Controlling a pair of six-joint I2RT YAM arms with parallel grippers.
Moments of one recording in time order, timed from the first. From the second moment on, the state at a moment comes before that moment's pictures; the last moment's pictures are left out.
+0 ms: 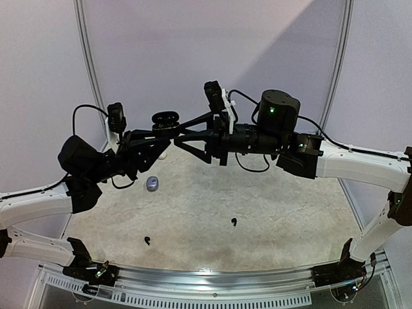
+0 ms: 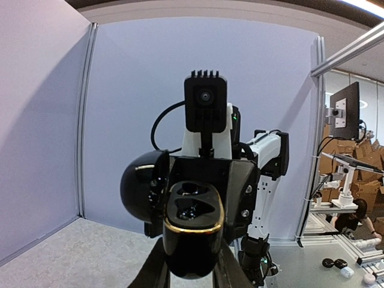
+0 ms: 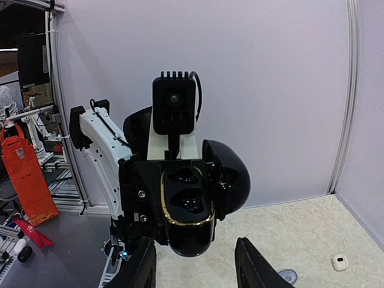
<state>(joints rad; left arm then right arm) -0.77 1.06 0.63 0.89 0.57 -0.38 1.05 1.56 1.36 0.29 -0.48 0.11</state>
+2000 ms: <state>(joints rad) -0.79 1.04 0.63 0.85 0.56 -0.38 1.07 1.59 1.38 0.33 -0.50 0.13</state>
